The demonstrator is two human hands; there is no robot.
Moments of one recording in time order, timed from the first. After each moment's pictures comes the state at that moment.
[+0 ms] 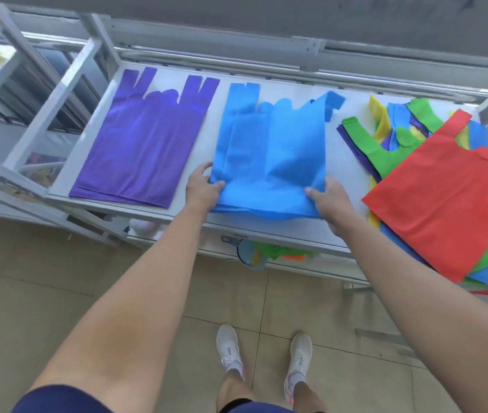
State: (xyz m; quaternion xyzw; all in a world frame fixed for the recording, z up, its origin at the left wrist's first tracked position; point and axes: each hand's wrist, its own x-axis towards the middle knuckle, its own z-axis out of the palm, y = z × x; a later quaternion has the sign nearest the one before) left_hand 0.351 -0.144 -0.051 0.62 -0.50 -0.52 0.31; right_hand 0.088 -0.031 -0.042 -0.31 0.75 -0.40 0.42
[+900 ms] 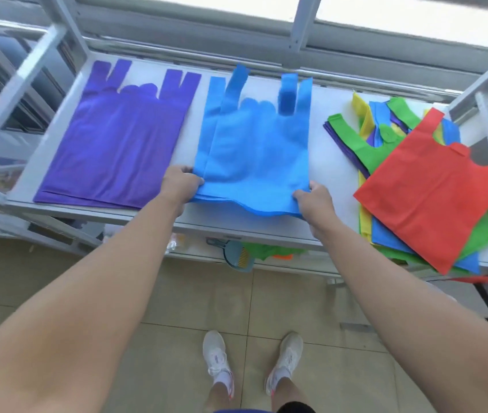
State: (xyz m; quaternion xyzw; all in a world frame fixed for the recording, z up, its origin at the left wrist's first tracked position) left_hand 0.369 -0.171 -0.051 0.66 -0.49 -0.52 0.23; right_hand 0.112 -0.032 -0.061 -0.23 0.80 -0.38 0.40
